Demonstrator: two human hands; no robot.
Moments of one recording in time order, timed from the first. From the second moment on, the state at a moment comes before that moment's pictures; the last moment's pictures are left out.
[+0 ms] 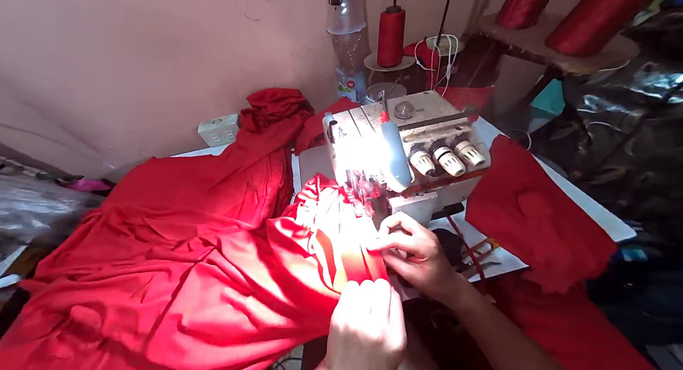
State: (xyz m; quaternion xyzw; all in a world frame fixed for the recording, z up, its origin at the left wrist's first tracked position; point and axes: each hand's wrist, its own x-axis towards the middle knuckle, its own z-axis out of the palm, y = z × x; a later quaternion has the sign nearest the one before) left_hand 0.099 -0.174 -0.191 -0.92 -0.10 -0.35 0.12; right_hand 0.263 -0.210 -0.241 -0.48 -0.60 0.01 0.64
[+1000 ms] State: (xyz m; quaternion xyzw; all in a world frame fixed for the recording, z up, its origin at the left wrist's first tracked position) left_hand -0.027 -0.018 0.035 -0.99 -0.01 -0.14 -0.01; right_hand 0.207 -0.159 -0.173 -0.51 -0.61 -0.13 0.59
